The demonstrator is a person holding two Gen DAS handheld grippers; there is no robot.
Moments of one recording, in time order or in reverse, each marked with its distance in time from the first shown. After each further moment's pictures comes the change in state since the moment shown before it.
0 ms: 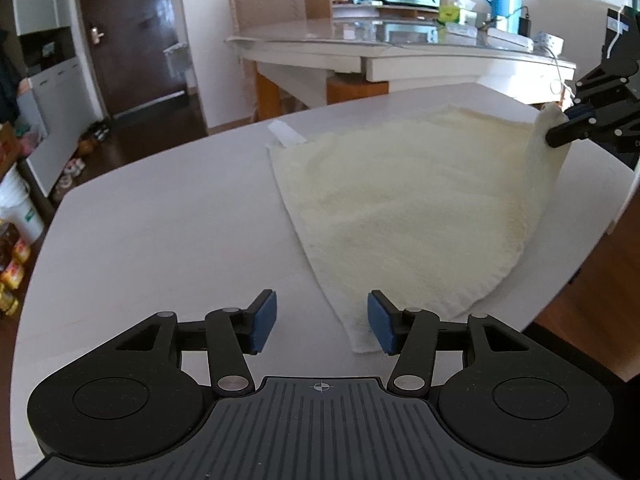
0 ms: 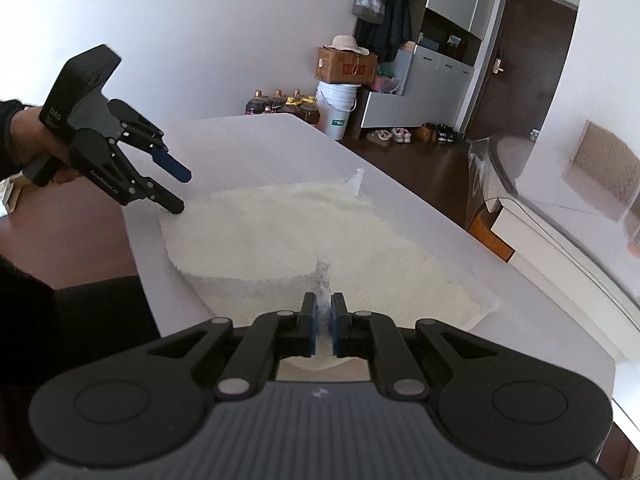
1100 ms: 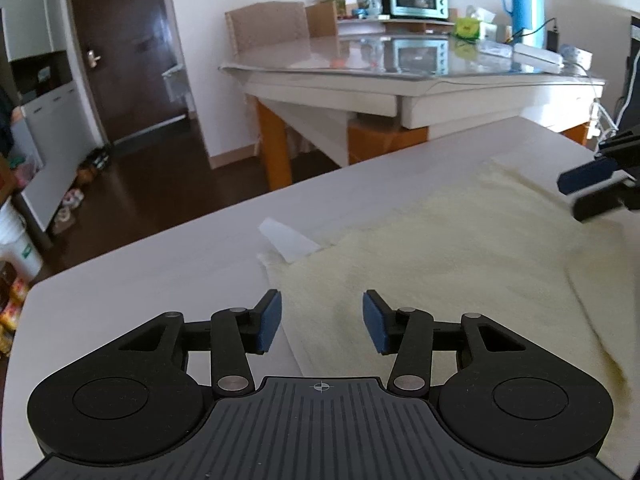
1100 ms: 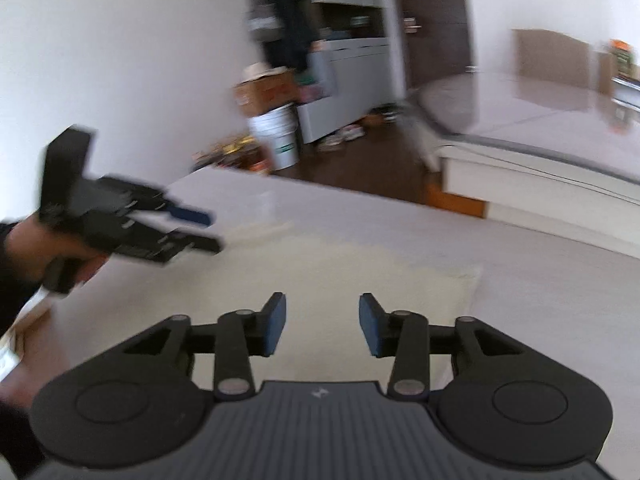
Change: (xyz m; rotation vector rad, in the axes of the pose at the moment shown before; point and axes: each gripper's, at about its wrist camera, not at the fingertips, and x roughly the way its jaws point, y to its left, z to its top) left arm 0.091 0.020 0.096 0.027 -0.062 0.004; right arm 0.067 -0.088 -0.009 0.399 -0.041 0.055
